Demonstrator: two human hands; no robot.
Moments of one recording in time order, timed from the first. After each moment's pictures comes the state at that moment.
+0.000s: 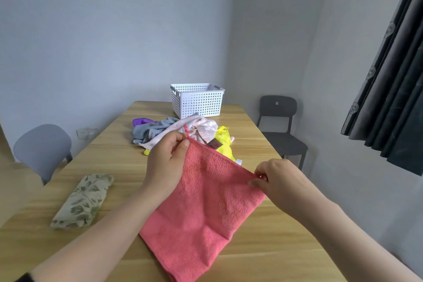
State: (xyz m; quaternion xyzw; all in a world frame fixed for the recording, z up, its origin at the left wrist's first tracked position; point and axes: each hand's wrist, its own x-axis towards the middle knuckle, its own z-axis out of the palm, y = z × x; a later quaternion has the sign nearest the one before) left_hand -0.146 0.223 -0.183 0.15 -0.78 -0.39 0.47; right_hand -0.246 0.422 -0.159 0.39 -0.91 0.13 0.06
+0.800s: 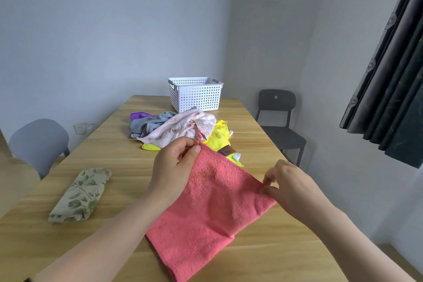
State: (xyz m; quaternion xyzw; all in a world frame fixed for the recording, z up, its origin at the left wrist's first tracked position) left_hand -0.143 0.239 -0.198 0.12 -0.77 -0.47 0.41; right_hand -0.255 0.443 -0.184 0.36 -0.92 0.12 0.06
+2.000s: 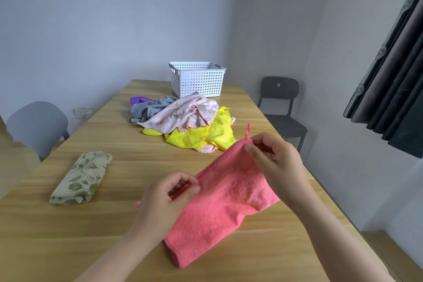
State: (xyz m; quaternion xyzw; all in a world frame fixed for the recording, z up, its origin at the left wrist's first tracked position) left_hand -0.092 0.249 -0.262 0.15 -0.80 -0.49 0.33; right_hand -0.235 0.413 -0.191 0.39 -0.76 0.51 0.08
